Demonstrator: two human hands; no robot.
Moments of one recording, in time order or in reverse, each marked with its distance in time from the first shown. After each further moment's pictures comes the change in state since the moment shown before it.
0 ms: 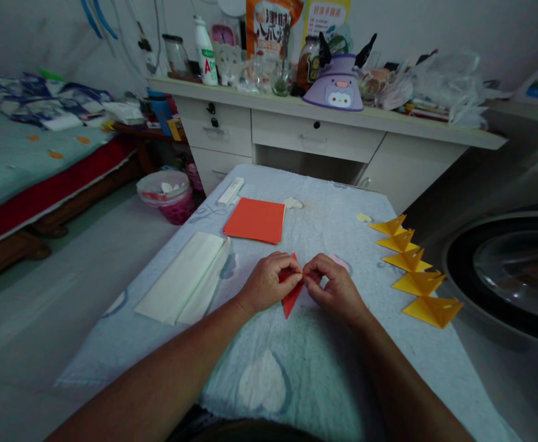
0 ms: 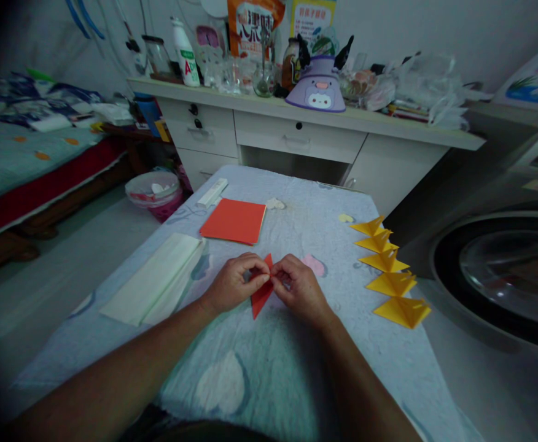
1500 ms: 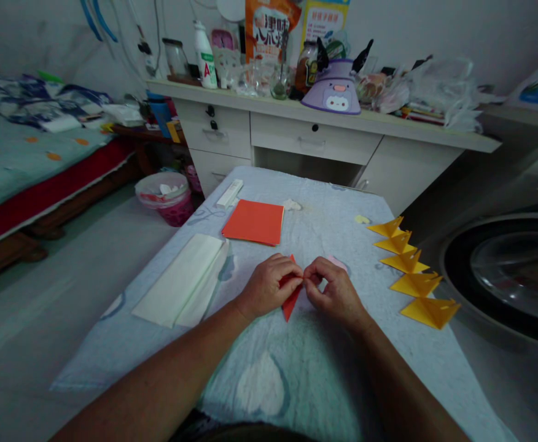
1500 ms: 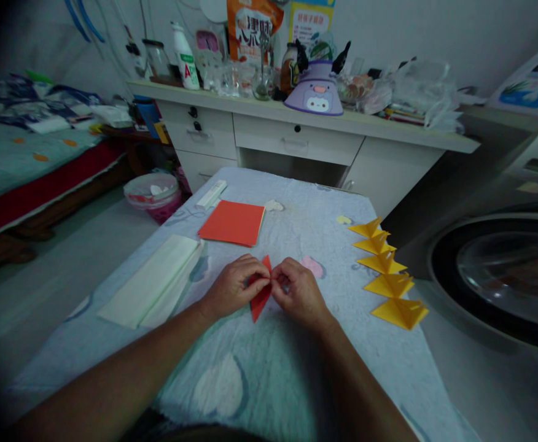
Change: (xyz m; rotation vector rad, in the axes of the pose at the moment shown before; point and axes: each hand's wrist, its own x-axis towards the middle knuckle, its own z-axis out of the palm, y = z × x) left_hand -0.001 0.004 0.000 0.111 -0.017 0.135; right_hand 0.000 -0.005 0.000 -0.088 0.037 -0.014
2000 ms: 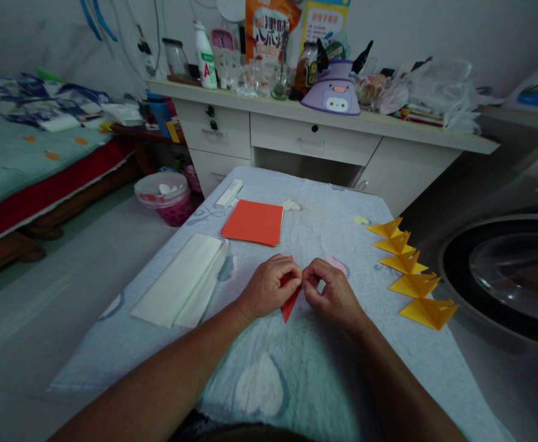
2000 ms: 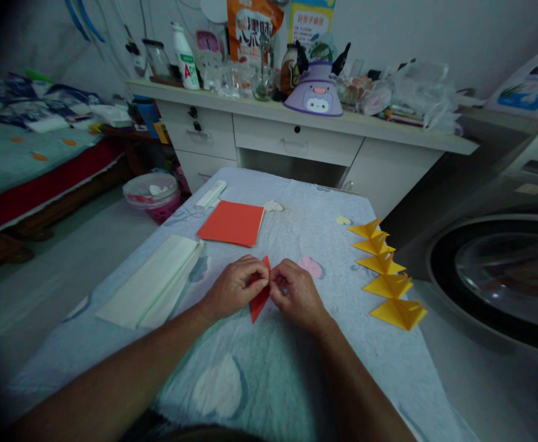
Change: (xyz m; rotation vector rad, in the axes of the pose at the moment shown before) left_hand 0.001 0.006 0.001 -0.077 -0.029 -0.088; right_hand -0.001 -0.001 0.001 0.055 -0.035 0.030
